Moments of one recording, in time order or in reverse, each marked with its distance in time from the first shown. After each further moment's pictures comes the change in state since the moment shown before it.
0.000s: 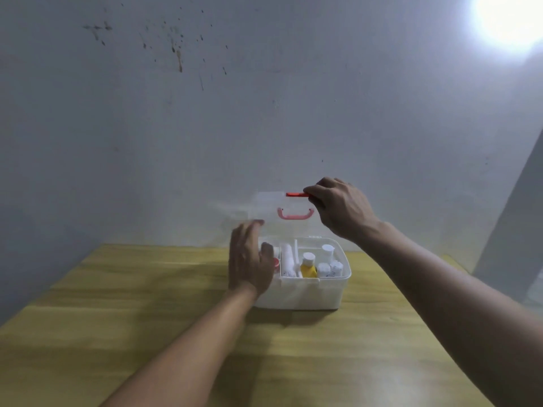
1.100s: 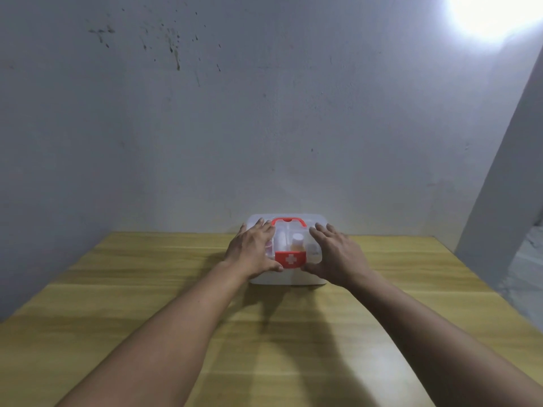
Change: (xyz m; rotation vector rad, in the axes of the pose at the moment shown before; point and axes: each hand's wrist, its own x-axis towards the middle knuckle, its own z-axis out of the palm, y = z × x) left_hand -0.007 0.019 -0.020 0.556 -0.615 0.127; right_hand -0.109 -0.036 0.007 -0.007 -0.449 0.303
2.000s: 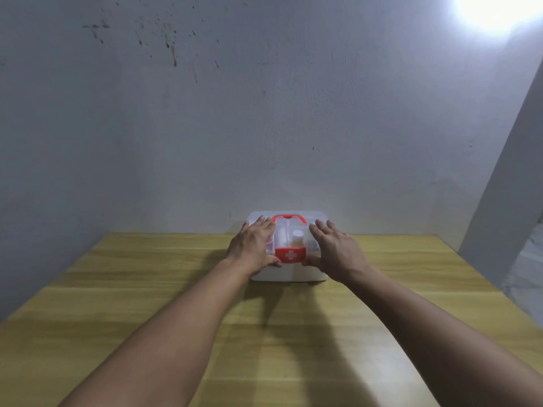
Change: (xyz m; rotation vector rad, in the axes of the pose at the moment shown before) left_hand 0.015 -0.007 0.007 -0.066 0.055 0.002; right_hand 0.016 0.001 0.005 -0.027 -0.011 0.005
